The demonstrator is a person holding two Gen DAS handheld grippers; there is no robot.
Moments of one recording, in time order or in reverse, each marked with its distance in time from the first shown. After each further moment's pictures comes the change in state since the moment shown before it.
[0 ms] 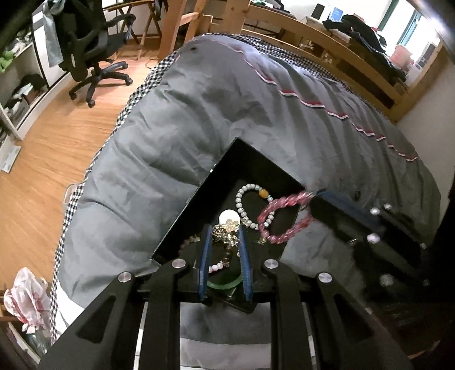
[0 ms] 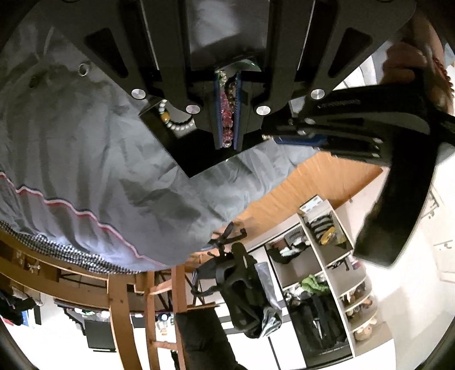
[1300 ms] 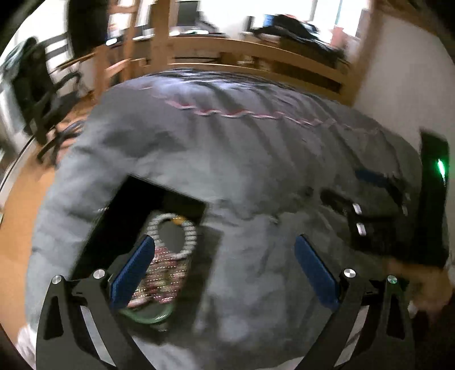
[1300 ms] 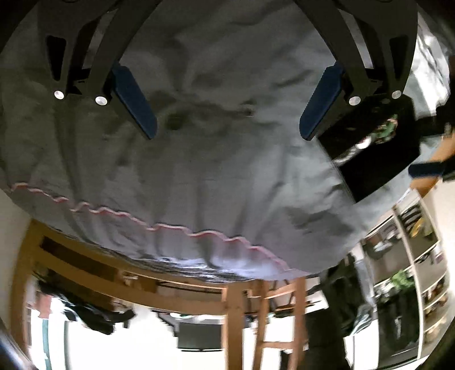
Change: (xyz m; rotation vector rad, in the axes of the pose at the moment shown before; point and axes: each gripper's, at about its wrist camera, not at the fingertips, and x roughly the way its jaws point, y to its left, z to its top) left arm 0.019 -0.121 -0.029 0.301 -0.194 -0.106; right arm -0.094 -0.150 -0.057 0.128 -0.047 -0.502
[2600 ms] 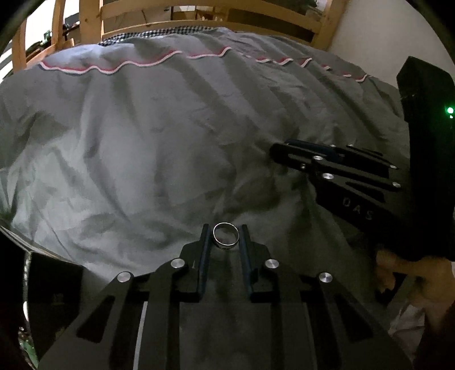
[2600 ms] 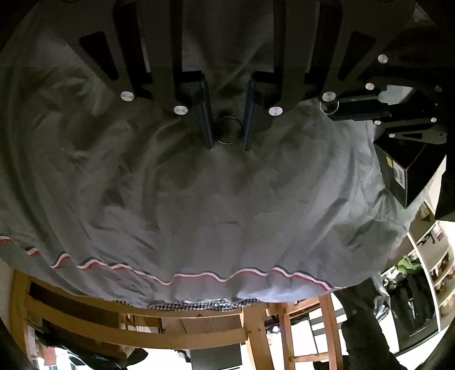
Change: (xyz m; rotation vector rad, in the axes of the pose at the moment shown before) left arm 0.149 -0.056 0.007 0.111 0.164 -0.114; right arm 0.104 -0.054 -0.026 0.102 0.063 0.118
